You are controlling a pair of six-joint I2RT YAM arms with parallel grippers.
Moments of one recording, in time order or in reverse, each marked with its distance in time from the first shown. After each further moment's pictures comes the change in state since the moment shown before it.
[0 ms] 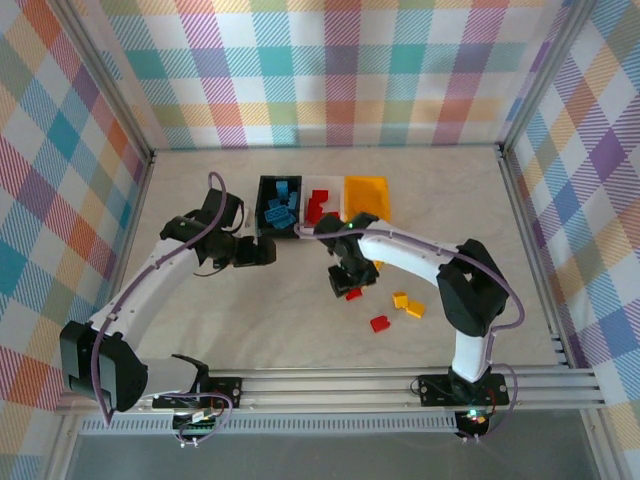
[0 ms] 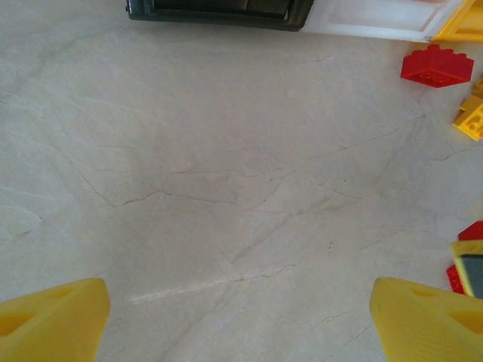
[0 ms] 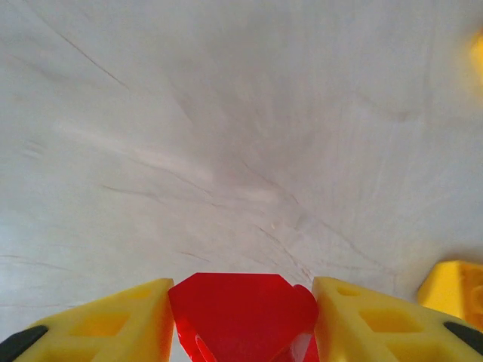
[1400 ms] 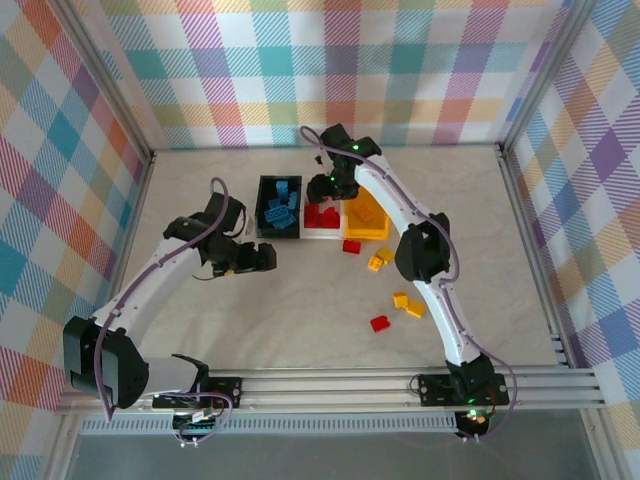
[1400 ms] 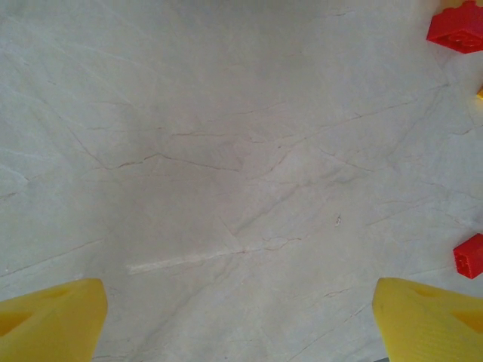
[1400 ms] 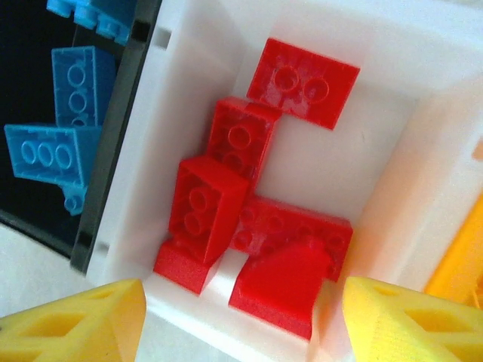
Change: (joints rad) left arm -0.015 0.019 -0.016 -0.050 0.026 -0.021; right arm -0.275 0.626 1.059 -0.116 -0.158 -0.174
